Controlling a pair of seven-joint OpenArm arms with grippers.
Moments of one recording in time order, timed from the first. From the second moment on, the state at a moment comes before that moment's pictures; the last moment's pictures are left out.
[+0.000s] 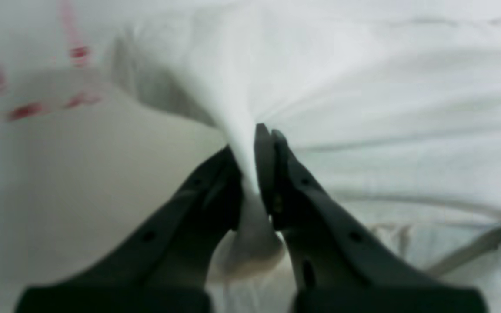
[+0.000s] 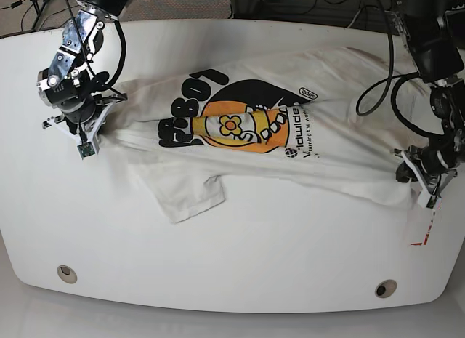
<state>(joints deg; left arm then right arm) -13.6 -24.9 -23.3 79.4 -26.9 -41.3 63.3 -5.6 6.3 29.4 108.6 3.8 40.4 -64.9</state>
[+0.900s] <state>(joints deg) -30.9 -24.7 -28.9 102.5 -27.6 -37.9 73.7 17.7 16.1 14.7 100.4 4.6 40.7 -65.2</state>
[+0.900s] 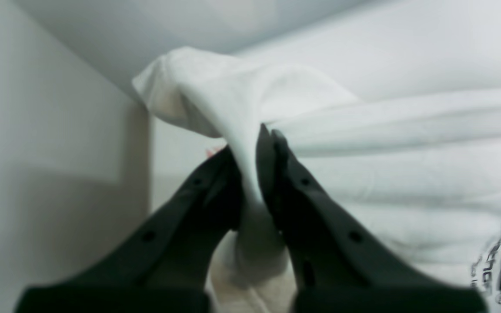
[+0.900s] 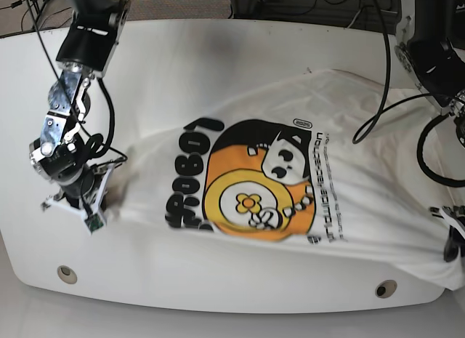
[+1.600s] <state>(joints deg) -73.1 -25.8 -26.3 98.0 -27.8 -32.1 81.0 68.9 24.9 -2.4 84.8 5.8 40.5 -68.4</state>
